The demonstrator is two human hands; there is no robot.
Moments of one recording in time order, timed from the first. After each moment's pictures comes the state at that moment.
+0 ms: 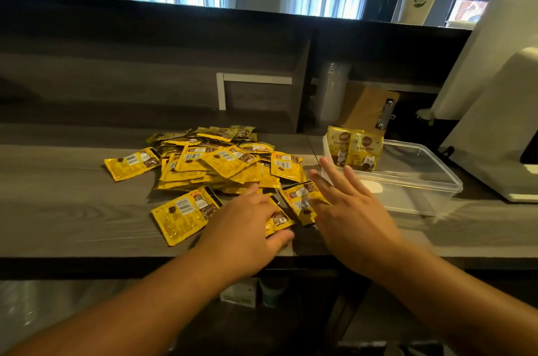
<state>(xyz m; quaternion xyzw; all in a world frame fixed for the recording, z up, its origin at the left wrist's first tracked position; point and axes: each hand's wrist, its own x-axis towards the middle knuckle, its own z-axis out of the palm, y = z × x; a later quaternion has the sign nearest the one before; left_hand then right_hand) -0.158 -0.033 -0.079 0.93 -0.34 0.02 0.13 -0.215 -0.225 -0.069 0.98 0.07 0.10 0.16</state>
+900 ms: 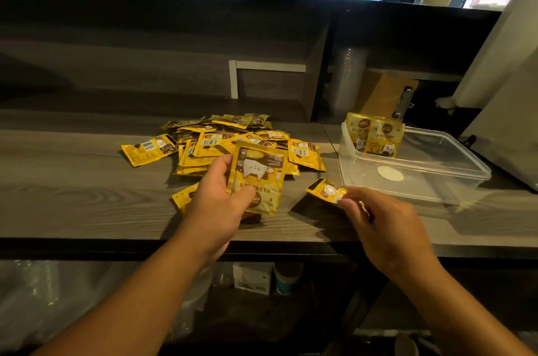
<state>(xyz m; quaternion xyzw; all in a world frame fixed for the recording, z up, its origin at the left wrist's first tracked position) -0.144 0.008 -0.089 0.65 -0.11 -0.09 0.74 -0.242 -0.211 -0.100 0.94 -0.06 0.28 -0.21</state>
